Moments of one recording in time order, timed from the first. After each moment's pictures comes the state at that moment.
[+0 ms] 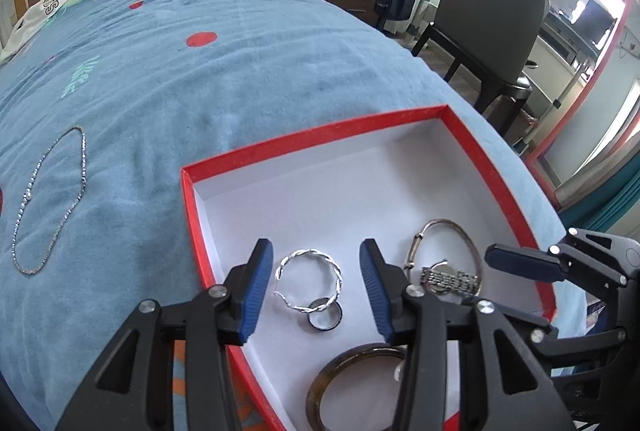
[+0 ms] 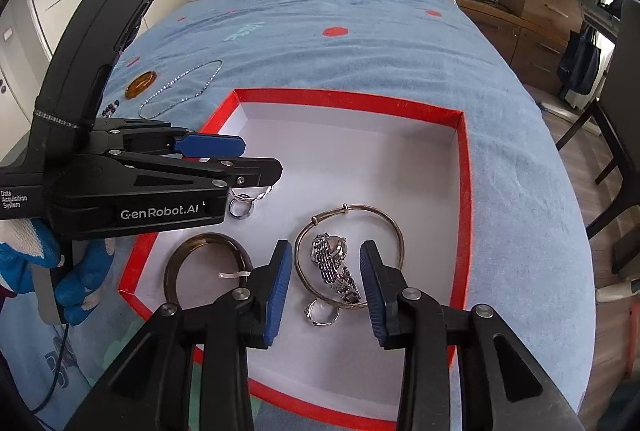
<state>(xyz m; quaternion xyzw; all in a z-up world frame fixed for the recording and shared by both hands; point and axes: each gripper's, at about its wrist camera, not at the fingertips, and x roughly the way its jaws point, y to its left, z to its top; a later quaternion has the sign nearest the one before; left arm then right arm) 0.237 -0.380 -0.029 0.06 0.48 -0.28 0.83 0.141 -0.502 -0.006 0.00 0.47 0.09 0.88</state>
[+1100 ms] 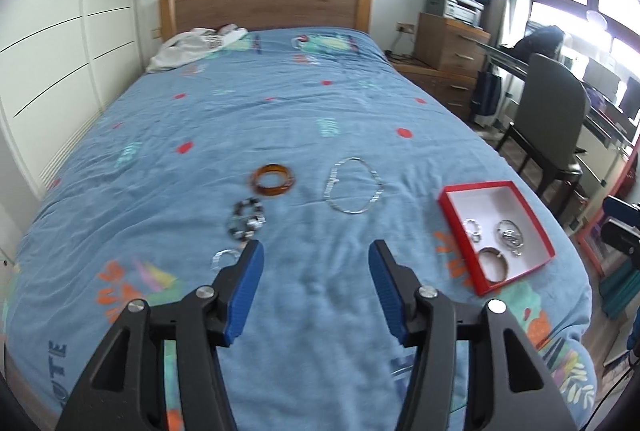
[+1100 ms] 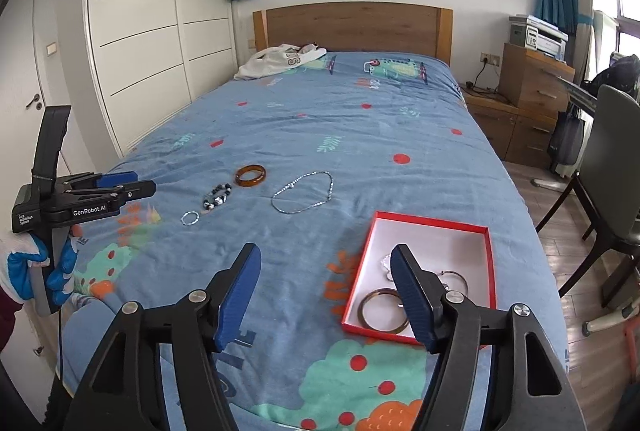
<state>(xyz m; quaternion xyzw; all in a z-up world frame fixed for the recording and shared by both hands) 0.084 -0.043 0.131 0.02 0.35 -0.11 0.93 0.016 -0.359 0.162 -0.01 0.33 0.10 0.94</state>
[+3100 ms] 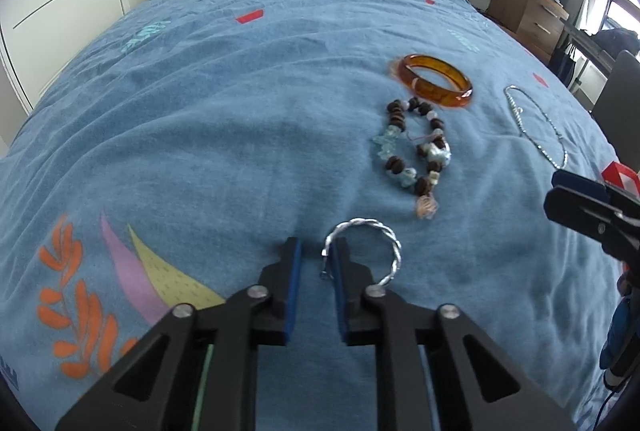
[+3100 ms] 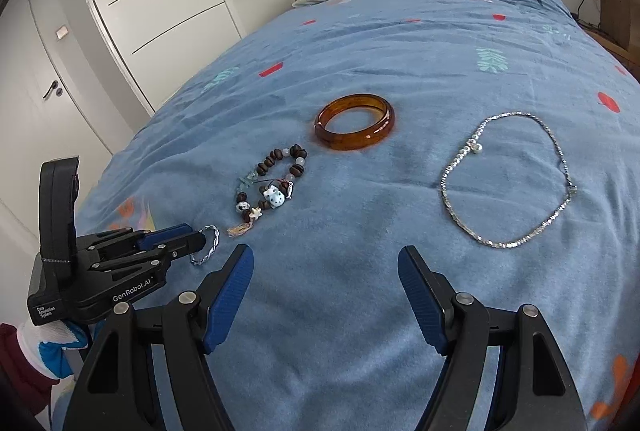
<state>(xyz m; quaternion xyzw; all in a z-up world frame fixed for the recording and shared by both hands) 0.247 0.067 -0.070 -0.01 0.47 -0.04 0.88 0.248 -0.163 -0.027 0.05 0.43 0.24 0.87</state>
